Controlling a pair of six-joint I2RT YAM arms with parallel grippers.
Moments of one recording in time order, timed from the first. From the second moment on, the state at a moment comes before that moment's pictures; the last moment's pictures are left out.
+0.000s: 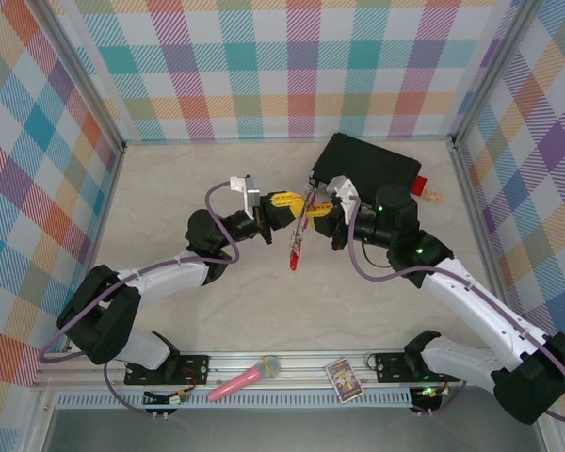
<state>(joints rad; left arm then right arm) -0.64 1.44 0.73 1.19 0.64 -0.50 0.60 1.04 0.91 -0.13 -0.49 -0.02</state>
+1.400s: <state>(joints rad) -0.65 1.42 0.73 1.20 0.60 -0.50 0.58 0.94 0.89 -0.15 -0.51 0.03</state>
